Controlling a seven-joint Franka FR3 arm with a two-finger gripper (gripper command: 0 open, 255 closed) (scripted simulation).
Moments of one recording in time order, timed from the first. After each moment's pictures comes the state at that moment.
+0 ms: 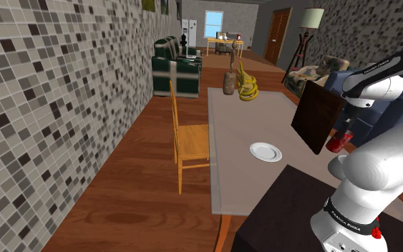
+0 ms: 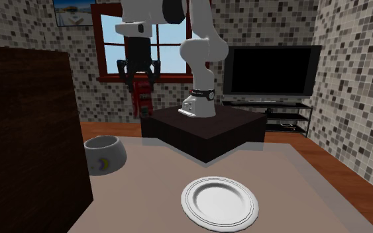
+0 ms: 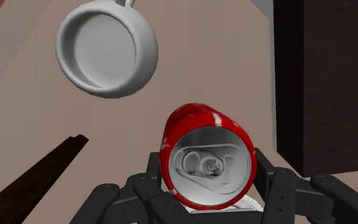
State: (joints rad) arm -0.43 -0.35 -0.91 -2.54 -0.37 2.30 -0.96
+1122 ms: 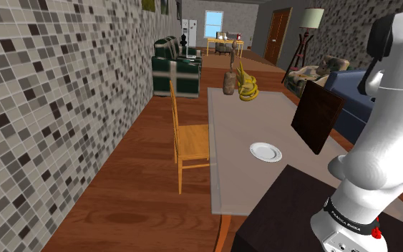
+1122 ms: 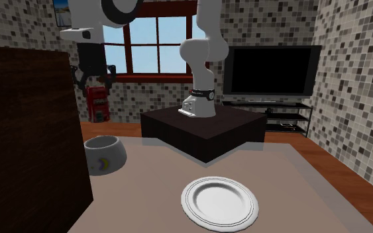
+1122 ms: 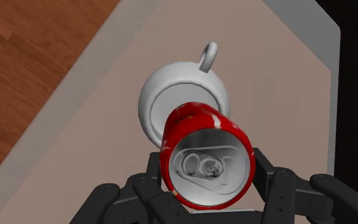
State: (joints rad) arm -0.44 0.23 -1.17 -2.23 0.28 2.31 -1.70
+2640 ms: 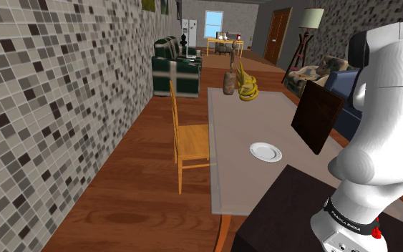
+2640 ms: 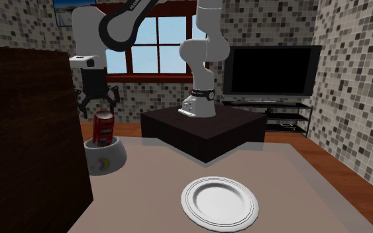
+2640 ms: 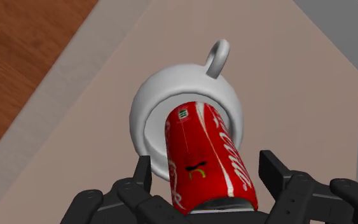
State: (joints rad) arm -0.63 0.41 -0.95 -2.26 0.53 2.44 -1.87
